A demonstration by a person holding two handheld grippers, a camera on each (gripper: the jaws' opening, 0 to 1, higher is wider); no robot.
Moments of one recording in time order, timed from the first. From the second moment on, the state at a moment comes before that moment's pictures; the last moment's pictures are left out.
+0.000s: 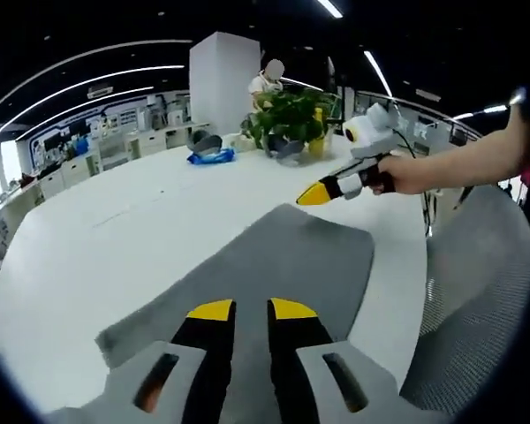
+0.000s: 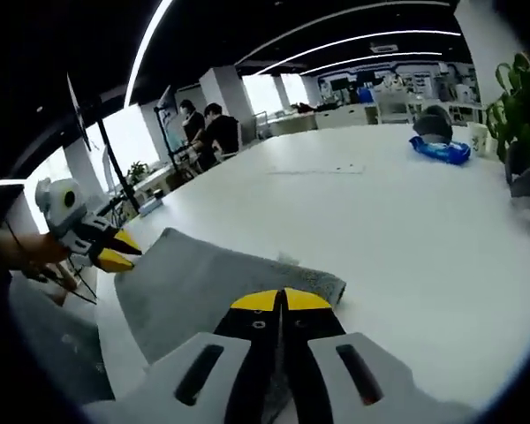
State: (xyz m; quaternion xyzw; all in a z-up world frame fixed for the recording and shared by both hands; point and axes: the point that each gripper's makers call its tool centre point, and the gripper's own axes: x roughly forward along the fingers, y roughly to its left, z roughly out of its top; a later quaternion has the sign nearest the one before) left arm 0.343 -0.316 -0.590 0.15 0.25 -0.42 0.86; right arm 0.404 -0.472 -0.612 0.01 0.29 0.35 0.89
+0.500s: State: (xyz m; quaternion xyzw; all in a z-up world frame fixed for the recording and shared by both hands) left arm 0.313 -0.407 -0.626 0.21 0.28 -0.50 0.79; right arm 0.395 -0.436 -0.623 -0.11 0.30 0.42 0.85
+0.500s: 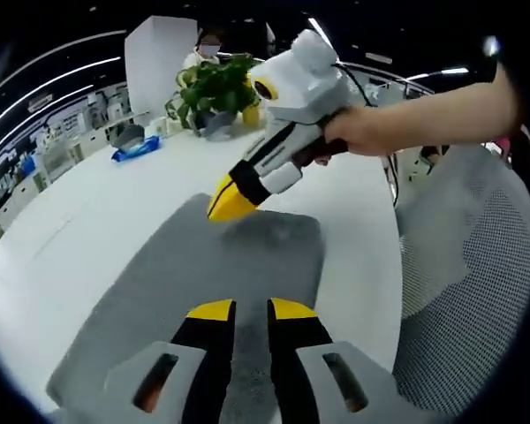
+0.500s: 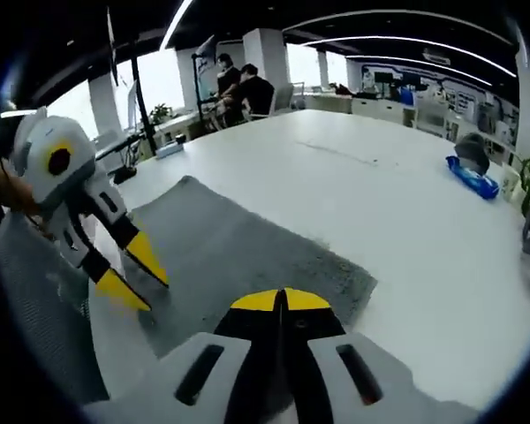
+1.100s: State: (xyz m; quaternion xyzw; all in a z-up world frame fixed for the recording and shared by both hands) left arm 0.288 -0.407 -0.652 0.40 0.26 -0.52 0.71; right arm 0.388 -0.413 -0.656 -0.22 0.32 0.44 0.81
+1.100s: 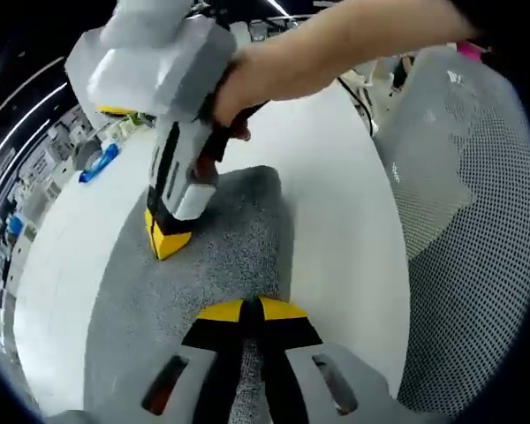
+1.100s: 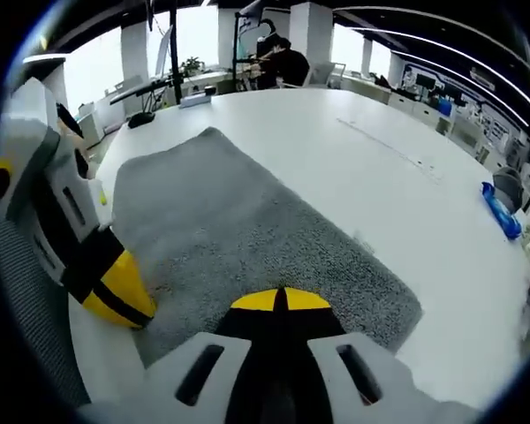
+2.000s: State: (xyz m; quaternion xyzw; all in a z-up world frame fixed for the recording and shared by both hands) left arm 0.286 -0.383 -0.654 0.53 0.25 -0.50 0.64; right arm 0.365 -0.436 -0.657 -0.26 0.34 0.42 0.80
